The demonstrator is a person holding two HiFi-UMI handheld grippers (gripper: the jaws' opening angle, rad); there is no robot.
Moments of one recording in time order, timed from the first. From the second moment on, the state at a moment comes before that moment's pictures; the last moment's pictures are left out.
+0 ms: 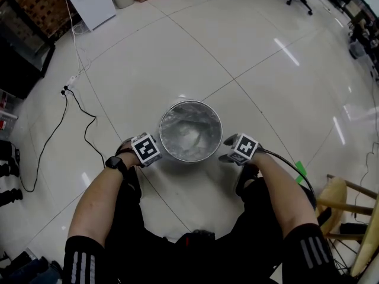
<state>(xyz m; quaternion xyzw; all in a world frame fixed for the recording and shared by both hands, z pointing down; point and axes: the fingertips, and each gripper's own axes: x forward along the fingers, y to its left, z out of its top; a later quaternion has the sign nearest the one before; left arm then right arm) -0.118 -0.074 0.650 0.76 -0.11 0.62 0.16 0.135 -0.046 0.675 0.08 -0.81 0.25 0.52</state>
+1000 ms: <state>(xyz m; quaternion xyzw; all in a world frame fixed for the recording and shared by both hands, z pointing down) -0.045 -0.095 0.378 0.90 -0.30 0.33 0.04 0.060 -0.097 0.384 0.27 -0.90 0.04 0.35</state>
